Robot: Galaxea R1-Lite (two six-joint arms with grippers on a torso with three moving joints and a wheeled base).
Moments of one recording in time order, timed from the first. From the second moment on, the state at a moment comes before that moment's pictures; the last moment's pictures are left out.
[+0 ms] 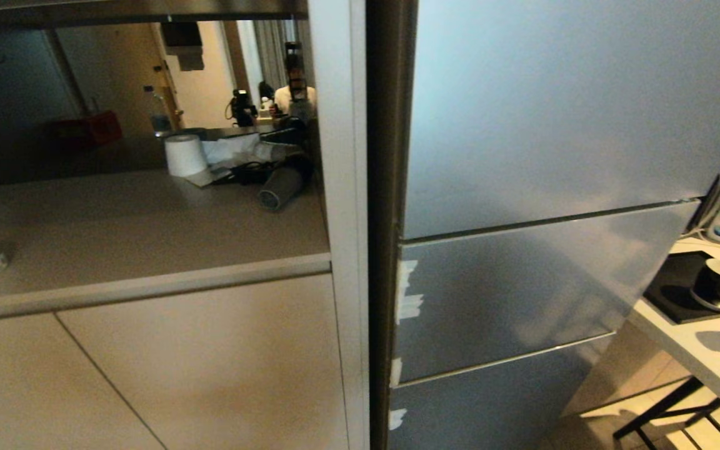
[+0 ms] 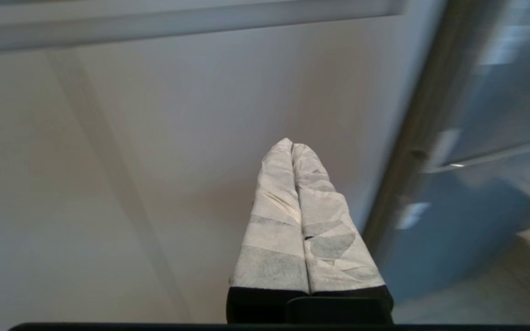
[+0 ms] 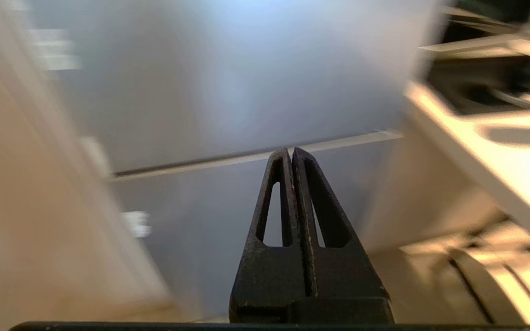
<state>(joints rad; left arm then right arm) 0.00 0.00 0.00 -0.02 0.00 0.00 0.00 0.00 0.00 0.00 -0.01 0.04</state>
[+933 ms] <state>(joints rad) 0.00 0.00 0.00 -0.02 0.00 0.00 0.00 0.00 0.00 0.00 -0.01 0.03</state>
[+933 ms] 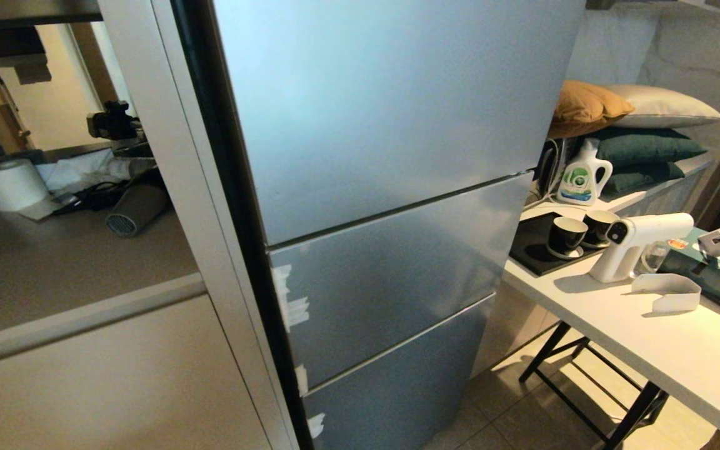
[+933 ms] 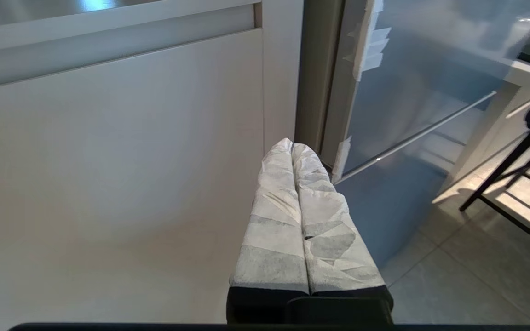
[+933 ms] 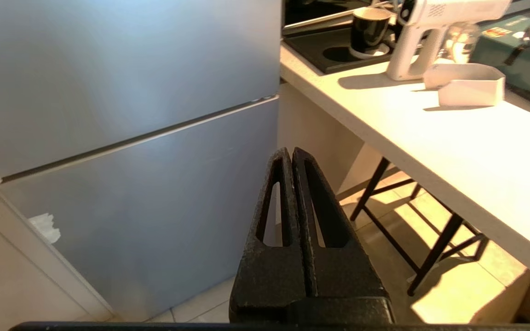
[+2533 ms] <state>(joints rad) 0.00 0.00 0.00 -0.02 0.00 0.00 0.00 0.00 0.00 0.00 -0.01 0.03</state>
